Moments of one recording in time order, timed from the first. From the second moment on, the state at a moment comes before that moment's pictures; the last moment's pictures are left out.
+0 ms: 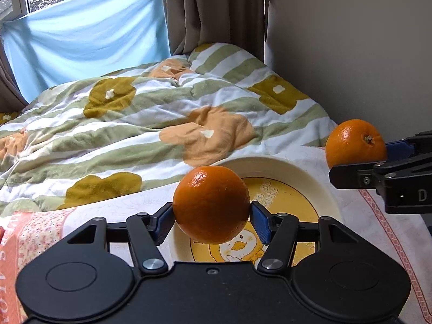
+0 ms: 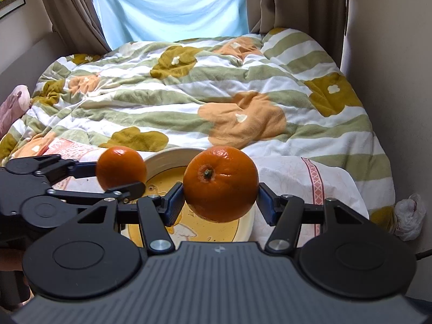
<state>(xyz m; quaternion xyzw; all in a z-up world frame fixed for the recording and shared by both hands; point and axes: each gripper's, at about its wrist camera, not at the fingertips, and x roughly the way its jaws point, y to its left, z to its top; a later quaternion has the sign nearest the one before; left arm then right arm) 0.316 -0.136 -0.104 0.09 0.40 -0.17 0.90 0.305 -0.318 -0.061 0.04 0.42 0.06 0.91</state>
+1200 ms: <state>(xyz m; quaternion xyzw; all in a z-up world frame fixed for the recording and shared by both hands) 0.318 -0.113 -0.094 0.14 0.39 -0.16 0.89 0.350 -0.309 -0.104 0.04 0.45 0.08 0.89</state>
